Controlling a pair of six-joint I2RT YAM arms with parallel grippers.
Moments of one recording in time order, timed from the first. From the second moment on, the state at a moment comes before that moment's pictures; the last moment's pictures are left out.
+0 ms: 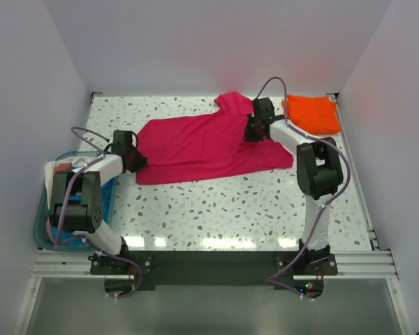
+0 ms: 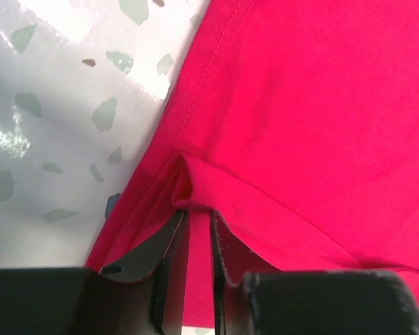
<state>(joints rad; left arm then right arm) -0.02 1.62 0.84 -0.16 -0.03 -0.78 0.30 2.08 1.55 -0.36 -0.01 0.47</state>
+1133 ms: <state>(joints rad) -0.01 1.72 0.93 -0.13 -0.03 -0.85 0.35 2.19 1.67 -0.27 -0.10 0.28</state>
